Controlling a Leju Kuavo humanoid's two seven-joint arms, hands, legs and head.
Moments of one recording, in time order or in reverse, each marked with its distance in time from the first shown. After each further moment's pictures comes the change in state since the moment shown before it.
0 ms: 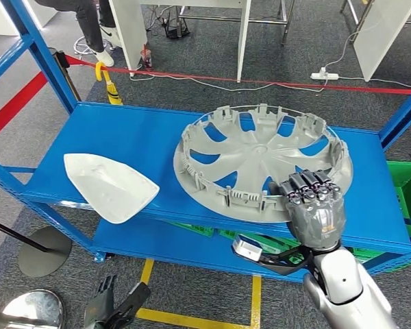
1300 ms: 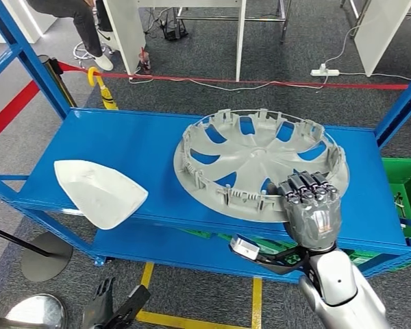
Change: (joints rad) left arm 0.018 -0.007 0.057 -0.020 -0.067 0.003 0.003; right arm 0.020 0.023 -0.004 0.015 0.000 0.000 0.022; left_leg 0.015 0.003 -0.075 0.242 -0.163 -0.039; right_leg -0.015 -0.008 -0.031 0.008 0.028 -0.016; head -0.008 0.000
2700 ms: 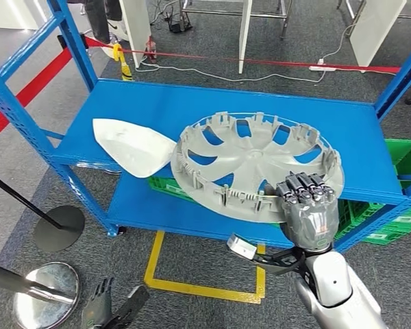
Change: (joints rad) left arm 0.002 -0.024 0.054 -0.022 -0.072 0.002 -0.004; right arm 0.007 -0.001 0.013 0.005 -0.008 0.000 0.052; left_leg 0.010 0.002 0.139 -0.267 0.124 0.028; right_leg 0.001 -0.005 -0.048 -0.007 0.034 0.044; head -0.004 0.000
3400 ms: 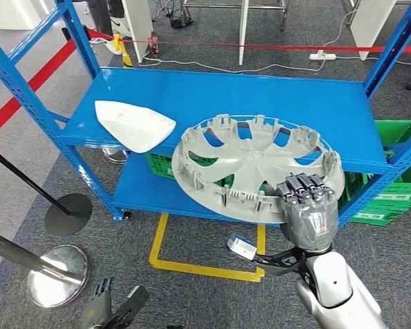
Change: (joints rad) left arm 0.001 -0.002 0.026 -0.006 -0.011 0.000 -0.012; right arm 0.002 -0.001 0.007 0.001 -0.006 0.000 0.000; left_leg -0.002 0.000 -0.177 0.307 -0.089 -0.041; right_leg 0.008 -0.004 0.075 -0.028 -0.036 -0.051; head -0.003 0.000
